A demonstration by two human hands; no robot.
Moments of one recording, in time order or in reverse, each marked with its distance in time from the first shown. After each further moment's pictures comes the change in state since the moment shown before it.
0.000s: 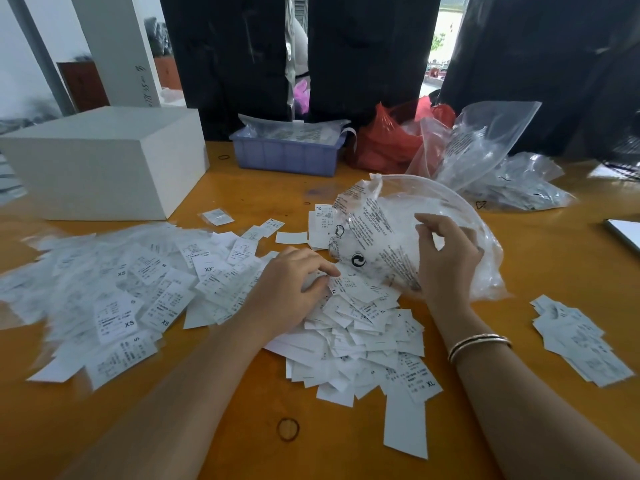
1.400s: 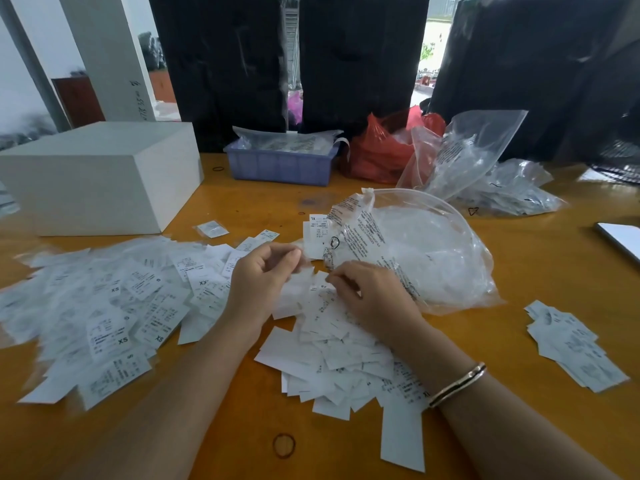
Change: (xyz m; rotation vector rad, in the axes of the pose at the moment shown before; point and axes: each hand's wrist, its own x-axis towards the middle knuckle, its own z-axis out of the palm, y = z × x) left_hand 0.006 0.004 -0.011 -0.584 0.334 -0.433; right_hand -0.032 -0.029 0.016 -0.152 -0.732 -0.361
